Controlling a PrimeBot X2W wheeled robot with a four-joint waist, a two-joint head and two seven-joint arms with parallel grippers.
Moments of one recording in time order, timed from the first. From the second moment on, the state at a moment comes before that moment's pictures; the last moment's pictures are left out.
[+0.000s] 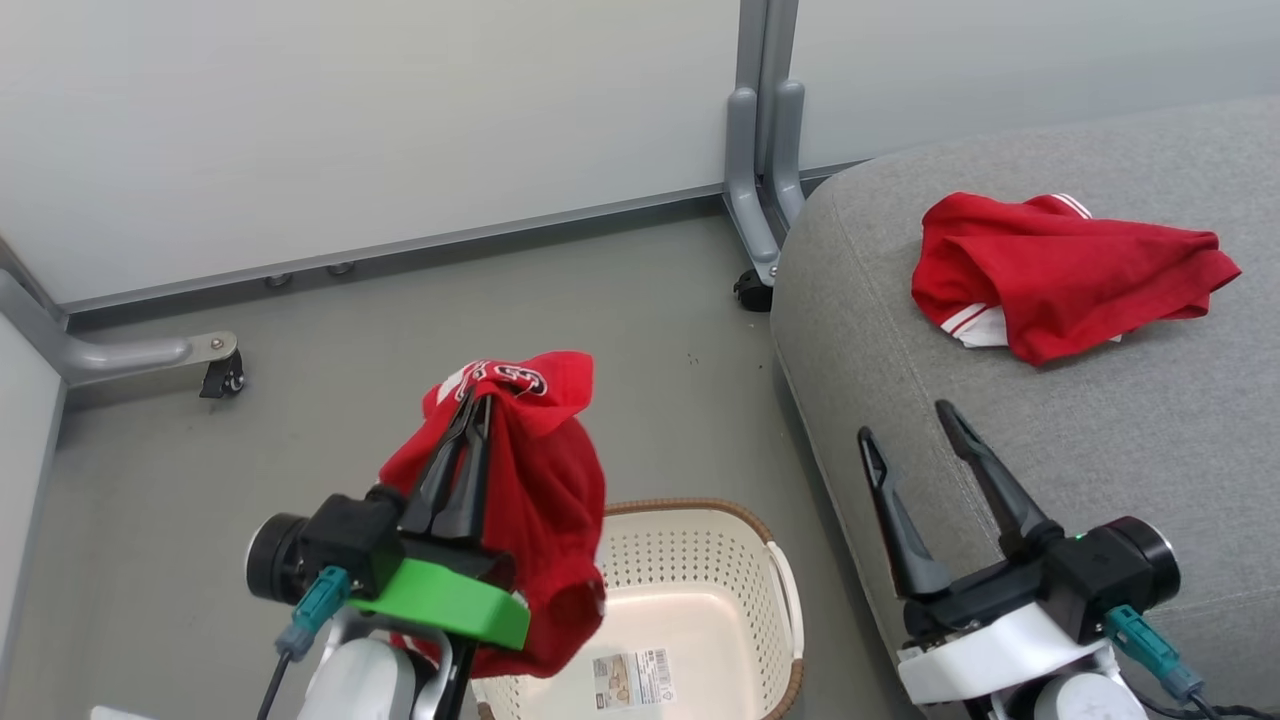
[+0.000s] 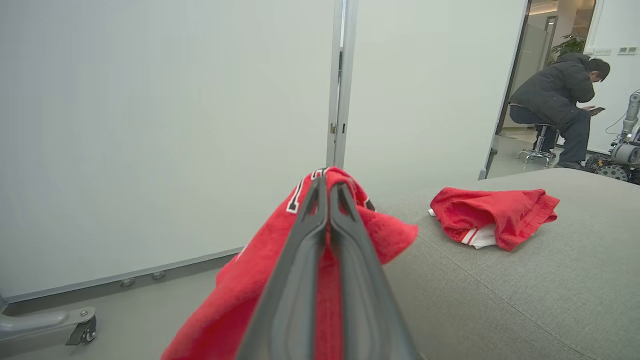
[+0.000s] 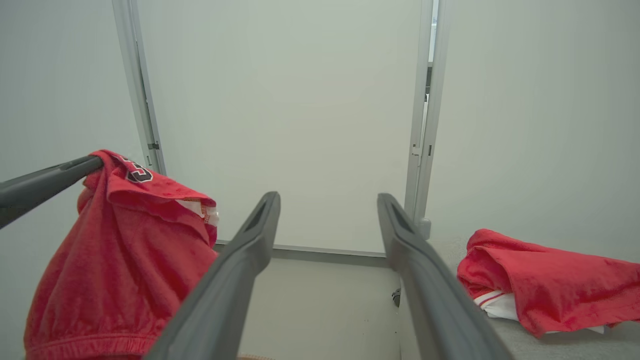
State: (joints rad) left arm -0.16 0.05 -0.27 0.18 -0.23 -0.11 -0.26; right arm 0.02 -0.11 0.21 -0.07 0.12 0.13 -0.26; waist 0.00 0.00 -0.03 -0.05
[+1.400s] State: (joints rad) left arm -0.55 0.05 -0.87 0.28 -0.47 -0.04 -0.26; right arm -0.18 -0.06 0.38 0.19 0.10 0.13 -0.26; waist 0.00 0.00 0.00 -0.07
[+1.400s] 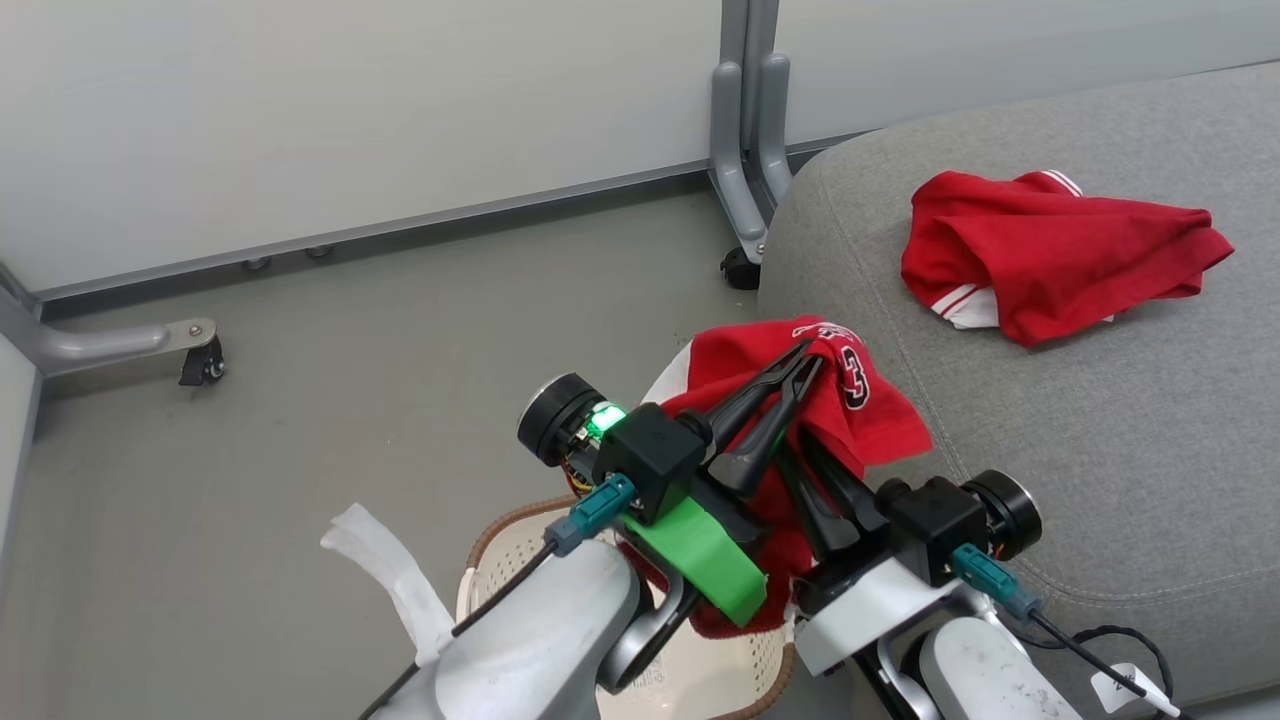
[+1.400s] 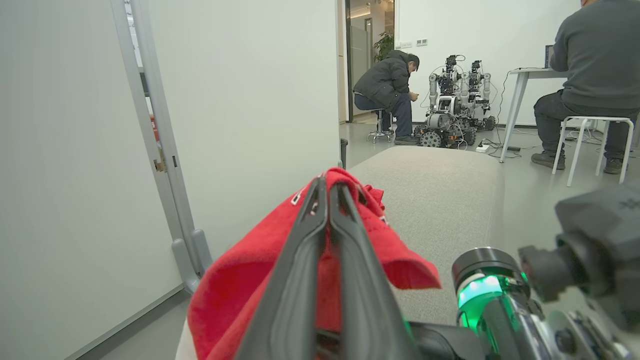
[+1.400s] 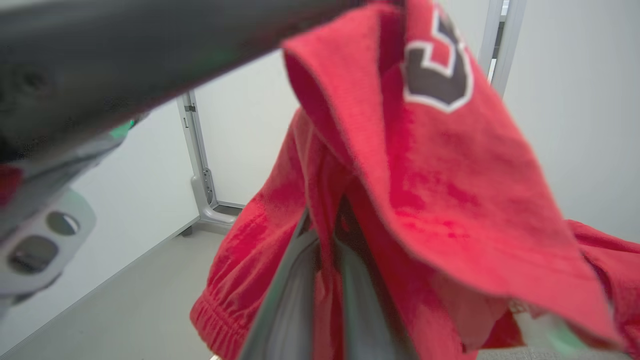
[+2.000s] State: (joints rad) left arm -0.51 0.06 -0.82 0.33 -0.48 -0.04 -0.26; right arm -0.17 -0.07 0.36 0.17 0.10 0.13 -0.26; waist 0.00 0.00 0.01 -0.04
